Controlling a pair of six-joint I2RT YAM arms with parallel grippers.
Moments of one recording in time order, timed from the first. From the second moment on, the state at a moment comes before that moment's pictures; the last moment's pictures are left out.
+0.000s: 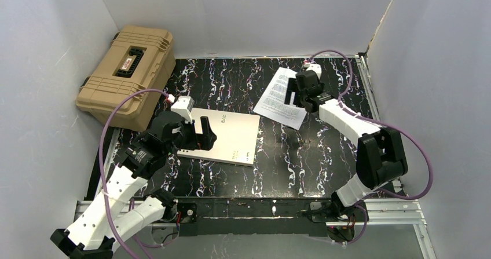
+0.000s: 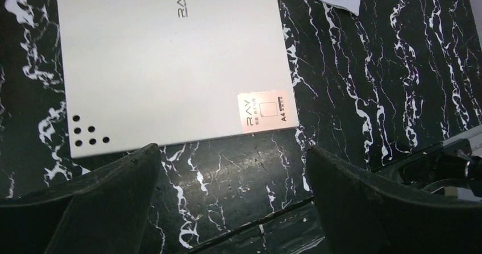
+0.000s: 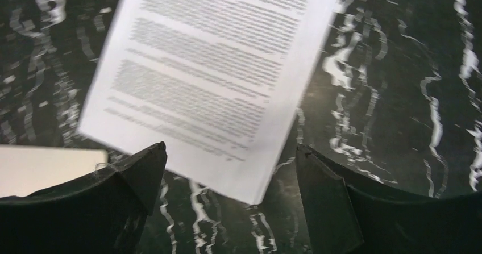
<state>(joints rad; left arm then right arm) -0.59 0.77 0.94 -0.77 -0.06 -0.39 0.39 1.58 1.10 -0.29 0.35 0.42</state>
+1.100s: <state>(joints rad) -0.59 1.03 0.63 -0.71 -0.04 -1.03 0.67 2.21 1.69 -0.33 -0.23 0.23</state>
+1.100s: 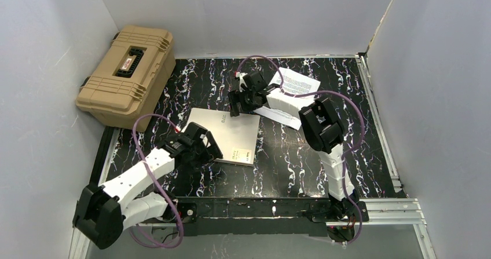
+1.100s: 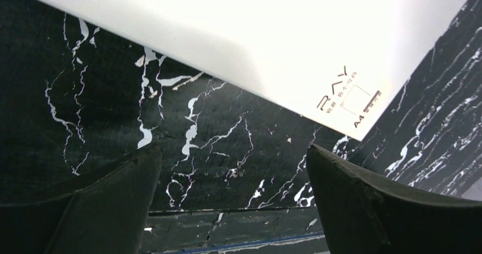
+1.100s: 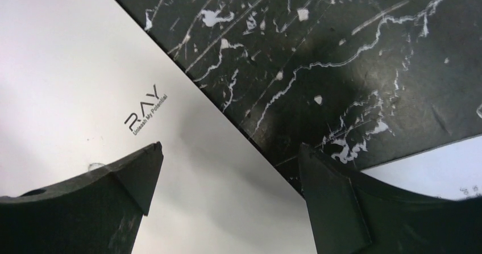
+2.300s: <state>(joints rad) -0.49 1.45 0.79 -0.58 -0.05 -0.81 0.68 1.87 1.09 -0.01 -0.32 0.25</state>
